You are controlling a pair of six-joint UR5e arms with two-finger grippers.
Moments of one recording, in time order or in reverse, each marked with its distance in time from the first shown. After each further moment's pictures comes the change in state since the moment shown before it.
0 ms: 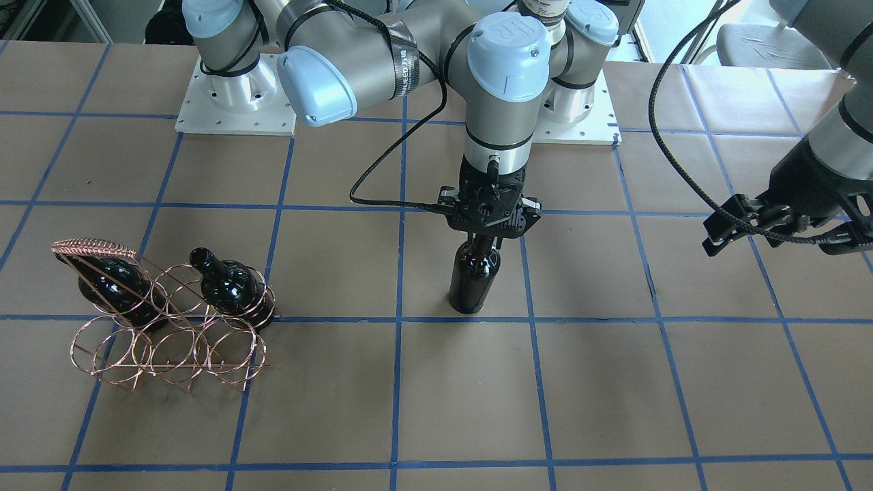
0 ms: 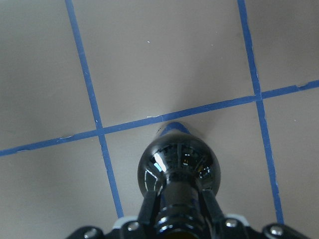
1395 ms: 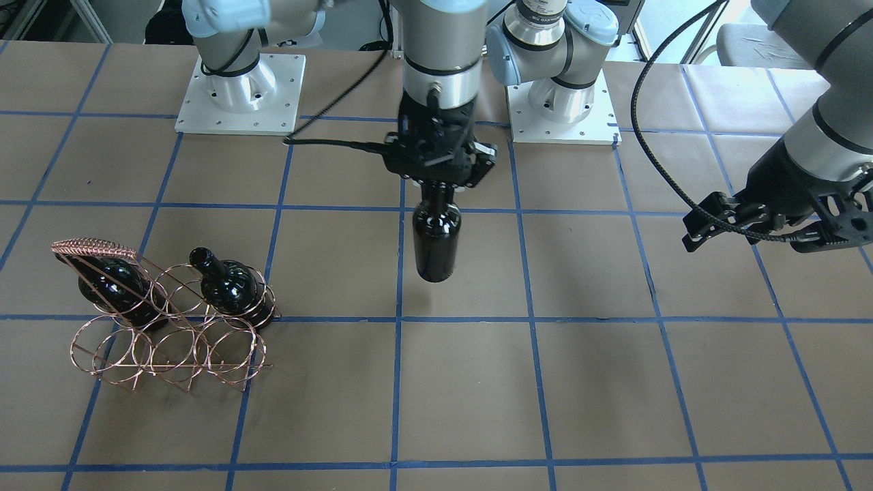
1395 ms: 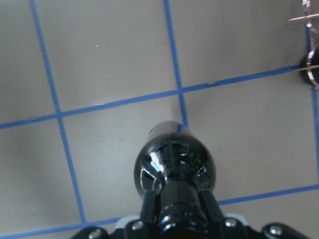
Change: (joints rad) left arm -0.026 0.020 -0.044 0.005 -0.014 -0.007; right arm -0.146 -0.234 0.005 0.307 -0.010 -0.193
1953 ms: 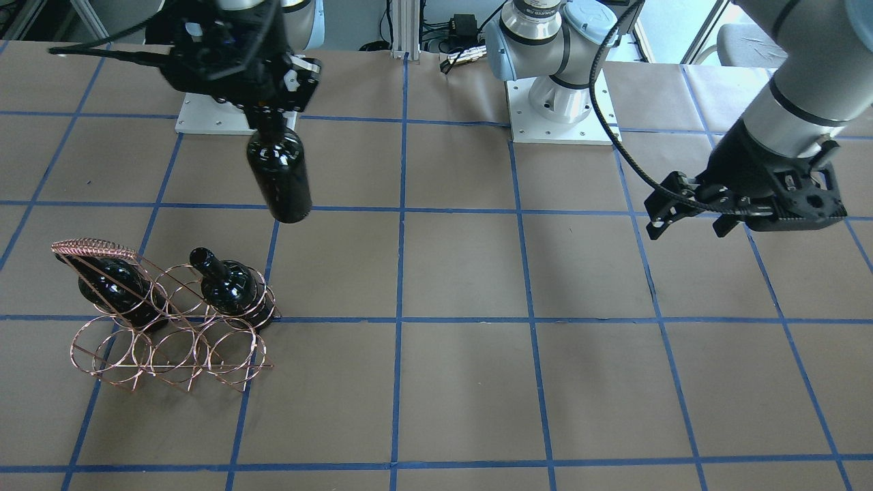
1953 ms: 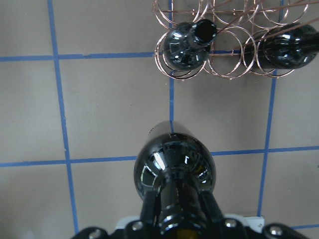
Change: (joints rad) left arm -0.148 0.071 -0.002 -0.010 -0.019 -0.062; right arm -0.359 -0.212 0.006 0.340 -0.078 -0.528
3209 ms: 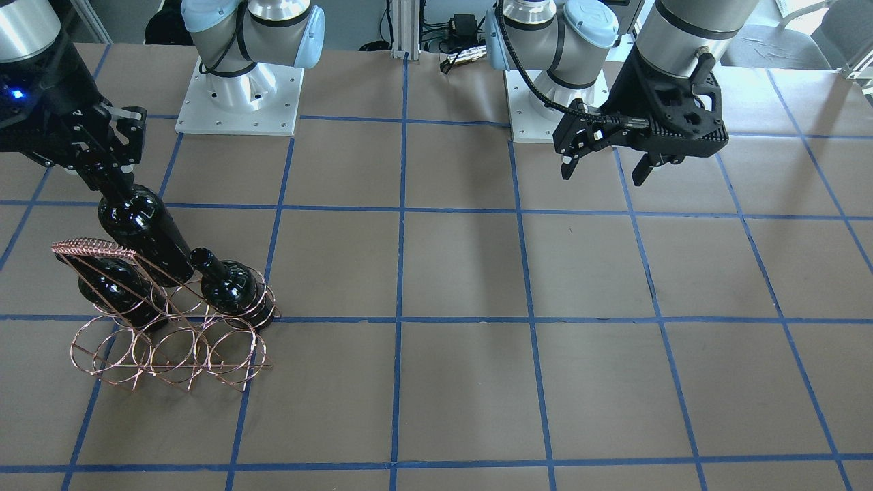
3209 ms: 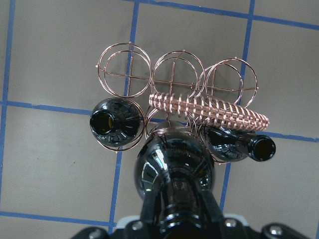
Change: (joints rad) left arm -0.122 0.086 -0.039 -0.049 -0.008 -0.031; right arm -0.213 0.015 0.152 -0.355 0.038 -0.359
